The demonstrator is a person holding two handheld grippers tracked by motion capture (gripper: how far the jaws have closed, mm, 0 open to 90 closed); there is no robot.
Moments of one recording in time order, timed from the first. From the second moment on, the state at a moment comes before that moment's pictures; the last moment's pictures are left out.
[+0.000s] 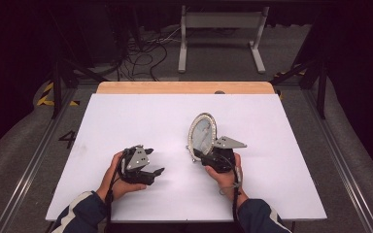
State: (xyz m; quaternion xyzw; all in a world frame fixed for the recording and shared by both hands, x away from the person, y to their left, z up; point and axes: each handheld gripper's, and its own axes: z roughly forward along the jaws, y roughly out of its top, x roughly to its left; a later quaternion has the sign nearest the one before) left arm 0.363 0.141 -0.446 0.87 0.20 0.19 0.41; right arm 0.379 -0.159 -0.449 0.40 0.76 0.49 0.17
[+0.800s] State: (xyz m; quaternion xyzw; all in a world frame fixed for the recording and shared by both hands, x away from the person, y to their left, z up) left arm 0.429 0.085 -0.439 0.85 0.20 0.09 0.47; right arm 0.375 -0.179 -0.435 0.37 0.79 0.48 0.13
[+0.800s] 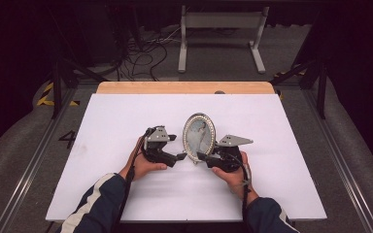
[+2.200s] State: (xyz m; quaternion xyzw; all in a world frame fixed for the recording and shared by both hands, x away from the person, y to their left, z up) left arm 0.438 0.076 -0.443 0.86 0.21 0.07 0.45; right arm 0.360 -0.194 -0.427 0.38 0.77 0.48 0.18
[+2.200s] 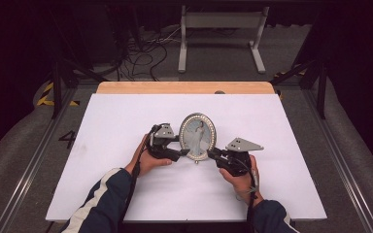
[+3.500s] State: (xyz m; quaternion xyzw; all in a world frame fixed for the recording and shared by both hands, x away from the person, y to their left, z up) left arm 0.430 0.084 -0.435 0.85 0.24 0.12 0.46; right arm 0.363 -0.191 -0.419 0.39 0.75 0.49 0.22
